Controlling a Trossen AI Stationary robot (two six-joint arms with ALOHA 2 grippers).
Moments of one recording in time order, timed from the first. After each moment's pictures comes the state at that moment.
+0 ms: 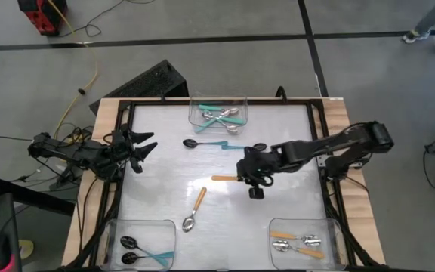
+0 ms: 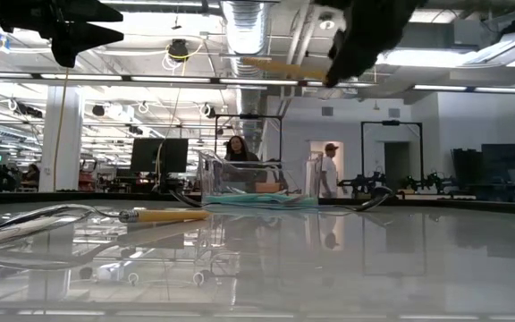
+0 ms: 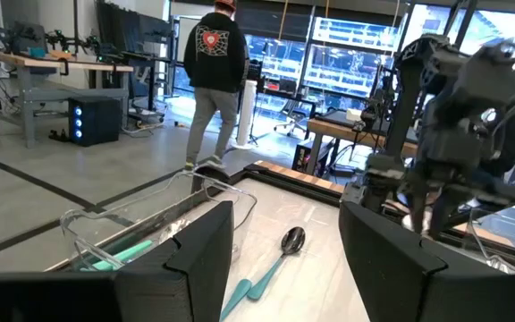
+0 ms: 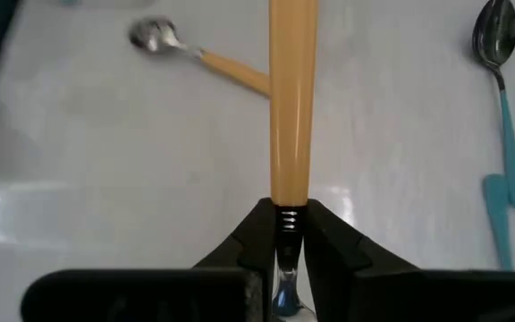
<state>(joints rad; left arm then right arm) -0.28 0.25 0.35 -0.08 -0.72 -0.18 0.17 1.48 1.14 -0.53 0.03 0.12</state>
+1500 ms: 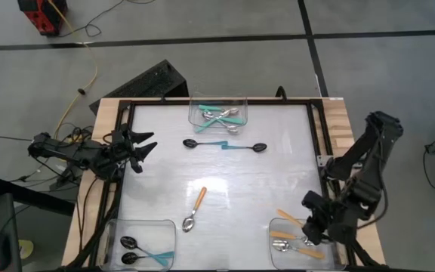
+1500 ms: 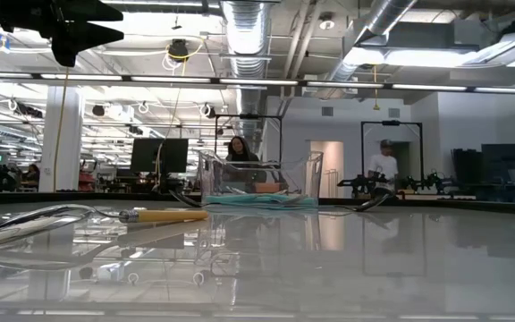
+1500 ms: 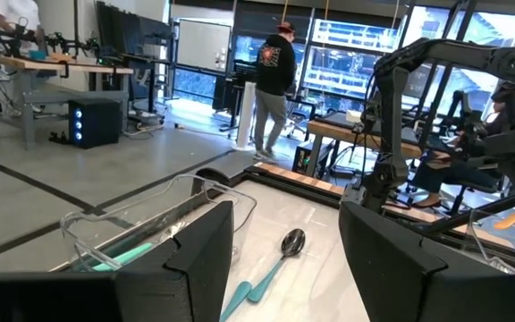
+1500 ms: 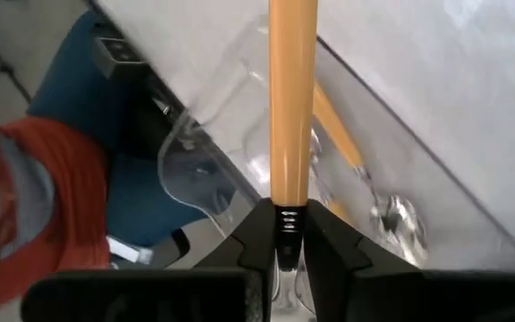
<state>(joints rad) -0.28 0.25 0.35 -0.07 -0.72 -0.17 1.02 1.23 1.14 -0.96 0.21 1.82</state>
